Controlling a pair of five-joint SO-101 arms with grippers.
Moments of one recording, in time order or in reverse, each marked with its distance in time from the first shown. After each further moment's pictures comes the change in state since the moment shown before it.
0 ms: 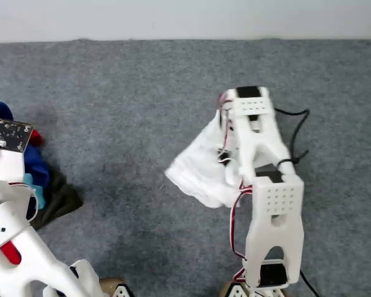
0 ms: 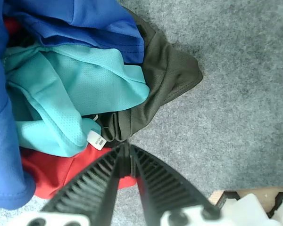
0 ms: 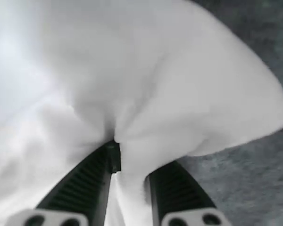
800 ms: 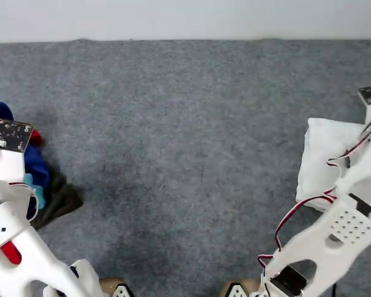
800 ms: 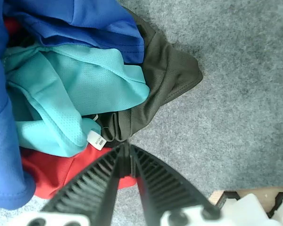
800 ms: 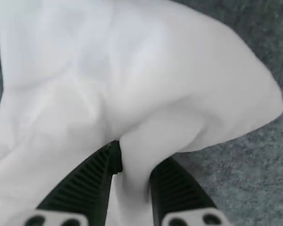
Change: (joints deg) left arm 0.0 0.0 0.0 0.0 0.0; right arm 42.2 -6.2 0.2 -20.6 64.1
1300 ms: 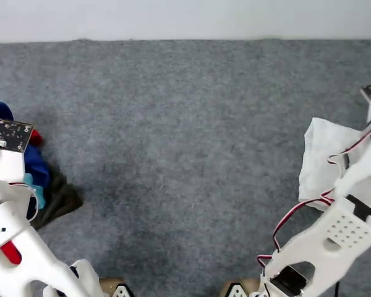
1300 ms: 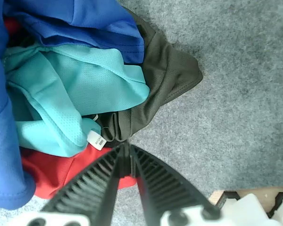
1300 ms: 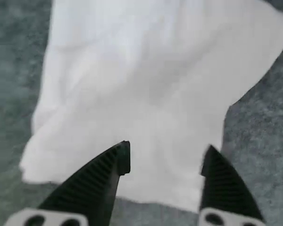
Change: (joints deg) left arm 0.0 0.0 0.0 0.0 0.0; right arm -1.4 -4.9 -2.7 16.0 -3.4
